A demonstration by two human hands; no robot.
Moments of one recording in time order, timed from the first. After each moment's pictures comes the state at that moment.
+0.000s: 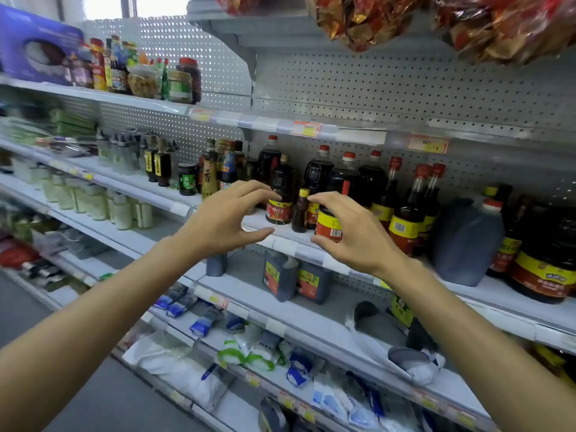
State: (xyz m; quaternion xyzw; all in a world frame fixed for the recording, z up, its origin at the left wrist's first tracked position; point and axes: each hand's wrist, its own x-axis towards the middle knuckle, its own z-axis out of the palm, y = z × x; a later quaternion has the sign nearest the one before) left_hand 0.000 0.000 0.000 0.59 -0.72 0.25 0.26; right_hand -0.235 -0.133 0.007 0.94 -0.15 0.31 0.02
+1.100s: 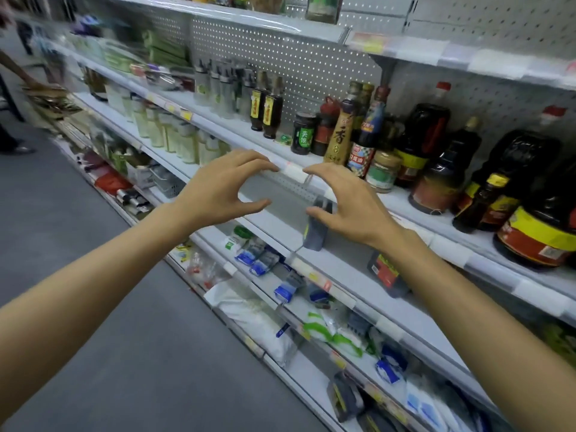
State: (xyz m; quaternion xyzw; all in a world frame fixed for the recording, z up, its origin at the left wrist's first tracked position) left_hand 0.351 0.079 -0.085 0.70 -0.64 0.23 0.23; right_hand 0.154 -0.103 -0.068 0.97 -0.04 0.25 -0.04
